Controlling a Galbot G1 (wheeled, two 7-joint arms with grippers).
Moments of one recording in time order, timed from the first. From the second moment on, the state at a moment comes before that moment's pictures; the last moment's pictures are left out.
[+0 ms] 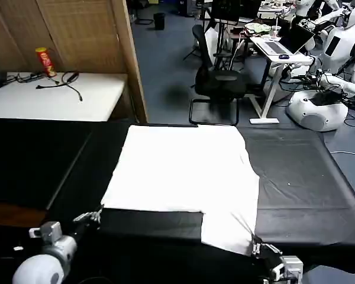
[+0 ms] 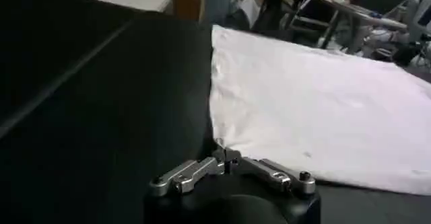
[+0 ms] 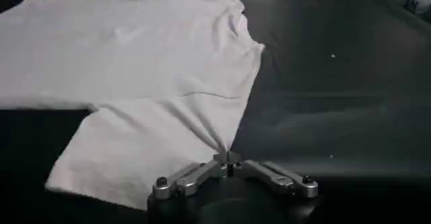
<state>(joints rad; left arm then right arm) 1.67 -1.14 -0.73 -2.15 -0.68 0.52 -0.06 -1.94 1.34 0.61 2.42 0.32 -0.59 0.17</state>
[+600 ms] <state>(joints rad) 1.65 -1.21 -0.74 -2.24 -0.69 0.49 -0.10 -1.63 1.18 0.64 2.24 0.51 -0.42 0.11</state>
